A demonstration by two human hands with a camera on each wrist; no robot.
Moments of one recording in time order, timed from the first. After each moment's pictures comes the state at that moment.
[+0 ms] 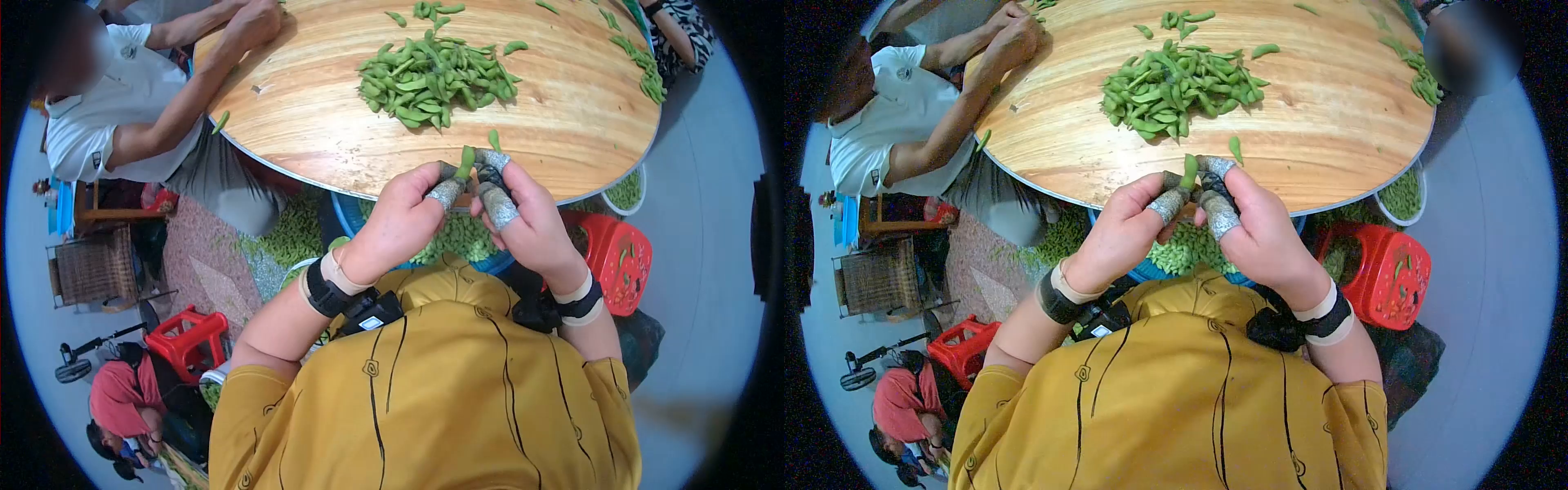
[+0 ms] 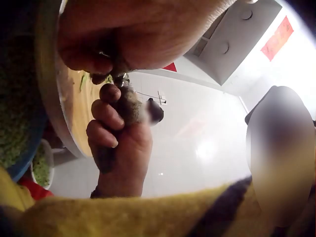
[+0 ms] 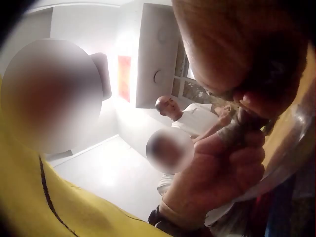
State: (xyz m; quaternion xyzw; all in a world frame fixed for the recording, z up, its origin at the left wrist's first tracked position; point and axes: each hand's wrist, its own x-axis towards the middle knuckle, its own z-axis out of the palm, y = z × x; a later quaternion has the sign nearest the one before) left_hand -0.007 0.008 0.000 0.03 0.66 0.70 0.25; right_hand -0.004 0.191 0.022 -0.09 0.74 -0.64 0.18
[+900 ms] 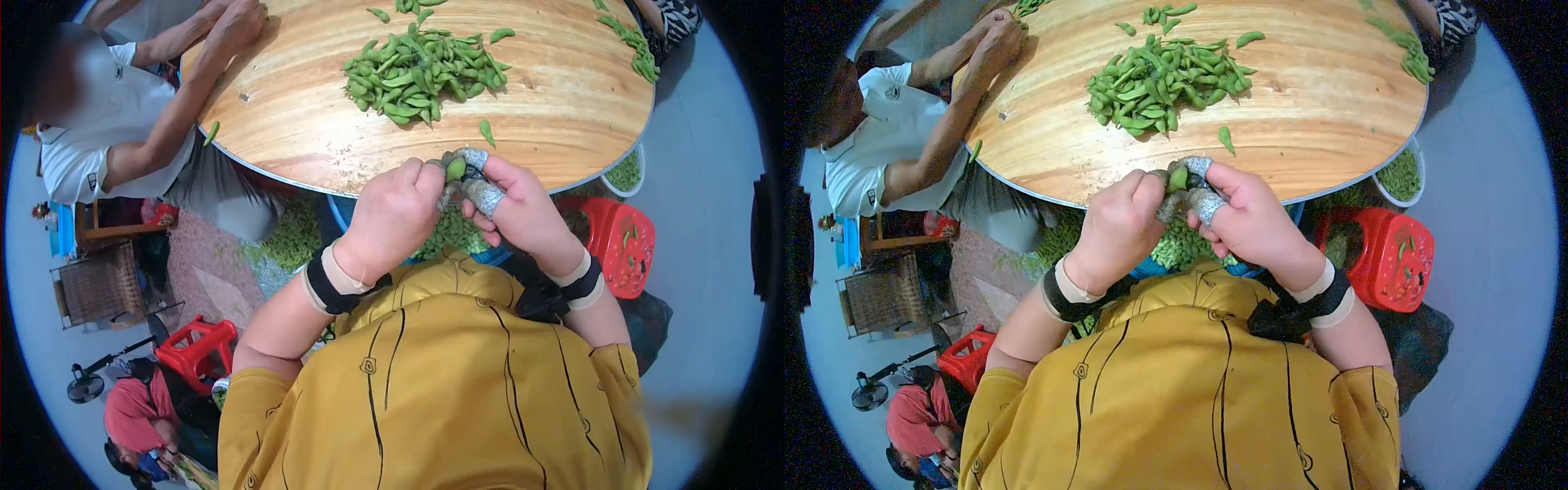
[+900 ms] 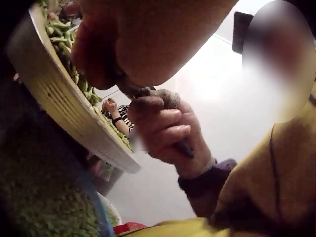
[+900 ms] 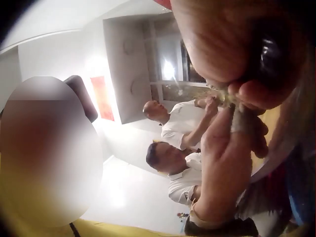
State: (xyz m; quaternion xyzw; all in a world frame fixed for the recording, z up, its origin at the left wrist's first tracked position) left_hand -0.008 0.003 -0.007 0.27 0.93 0.25 -0.08; right_hand -0.009 0.189 0.013 0.01 0.63 -0.71 0.30
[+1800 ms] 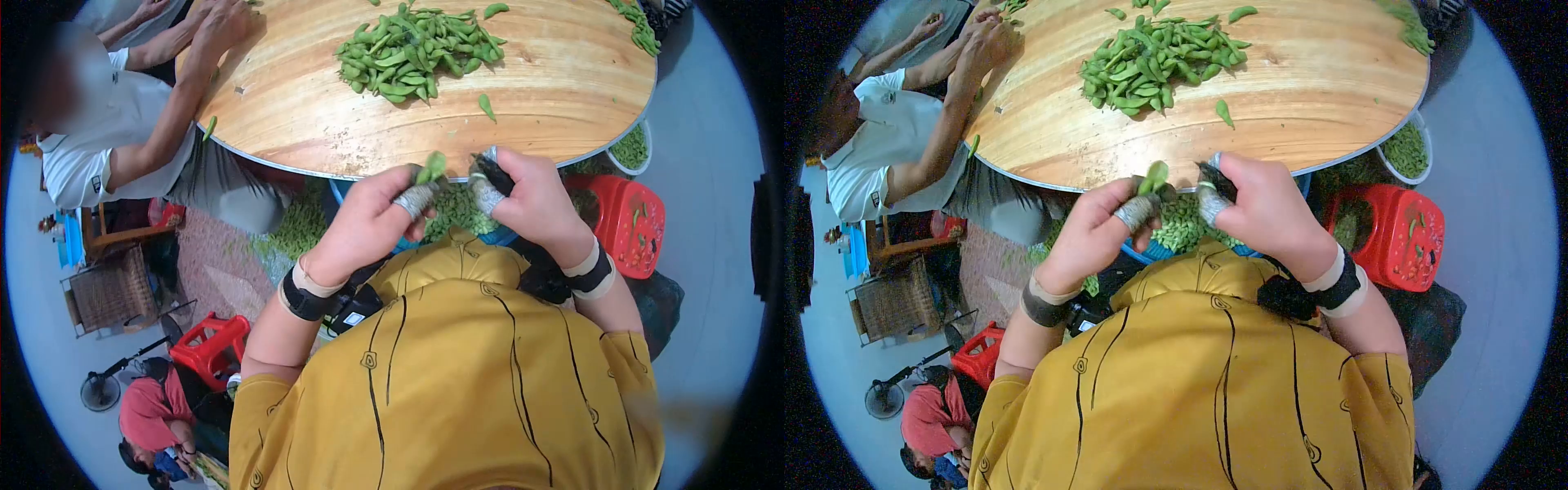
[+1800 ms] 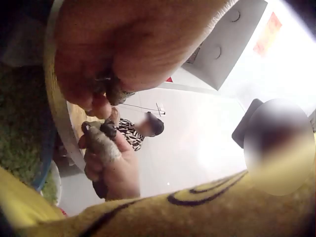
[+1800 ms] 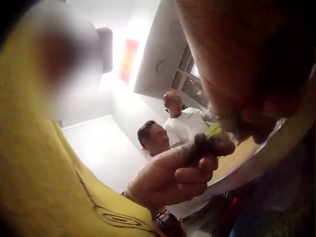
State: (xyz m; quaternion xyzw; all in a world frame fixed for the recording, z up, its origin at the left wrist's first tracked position) left_hand 0.012 -0.020 0.007 0.04 0.69 0.65 0.30; right_hand 0.006 0.200 0.003 -0.14 0.87 -0.46 0.11
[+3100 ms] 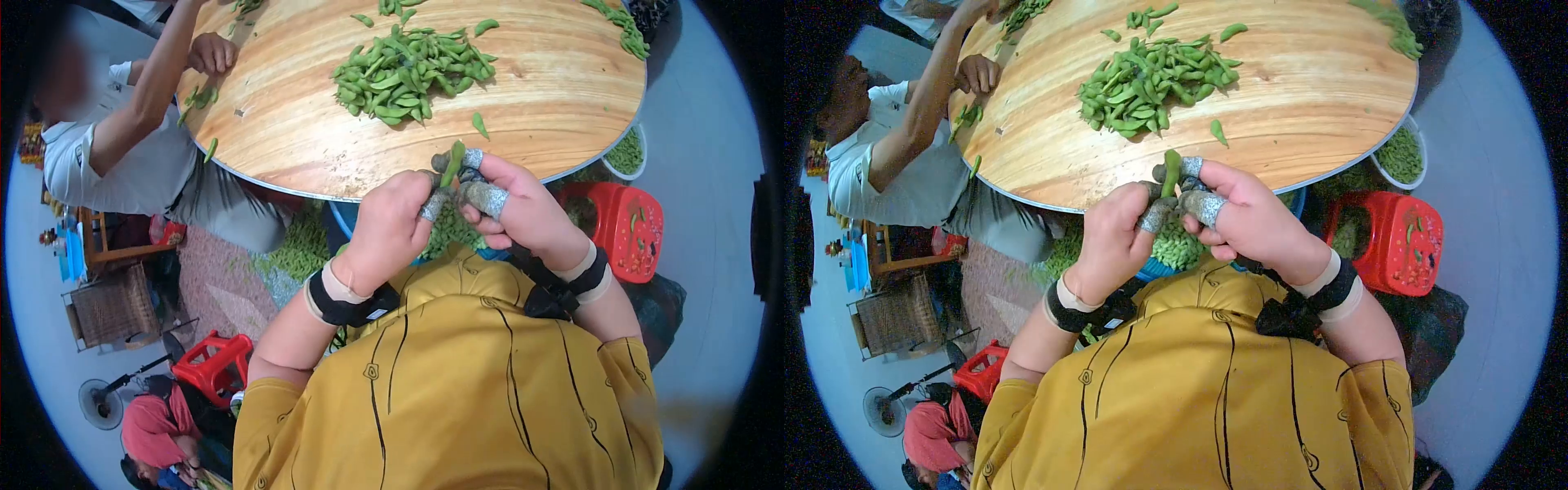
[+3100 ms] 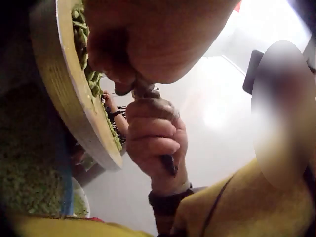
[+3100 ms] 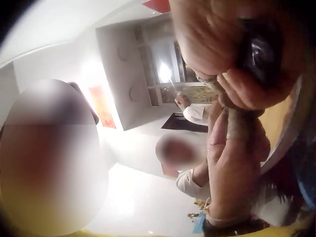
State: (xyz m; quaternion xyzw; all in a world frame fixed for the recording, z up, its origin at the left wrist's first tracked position) left_hand -0.005 -0.004 -0.013 0.31 0.87 0.35 -0.12; right_hand 0.002 0.193 0.023 0.02 0.54 -0.77 0.34
